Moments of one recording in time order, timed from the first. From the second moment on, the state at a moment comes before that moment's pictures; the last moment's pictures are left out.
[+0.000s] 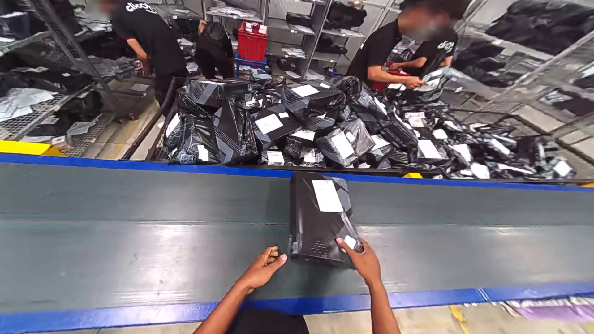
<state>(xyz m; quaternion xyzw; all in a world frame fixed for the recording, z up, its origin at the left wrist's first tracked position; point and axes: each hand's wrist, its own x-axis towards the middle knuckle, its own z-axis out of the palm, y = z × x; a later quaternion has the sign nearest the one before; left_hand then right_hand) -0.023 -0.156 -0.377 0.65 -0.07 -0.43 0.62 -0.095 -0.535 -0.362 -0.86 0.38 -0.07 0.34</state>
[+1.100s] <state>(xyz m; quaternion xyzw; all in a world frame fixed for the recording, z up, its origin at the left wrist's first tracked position) 0.249 -0.081 -0.119 0.75 -0.16 0.06 0.64 0.150 -0.315 -0.144 -0.79 -0.08 -0.20 0.57</state>
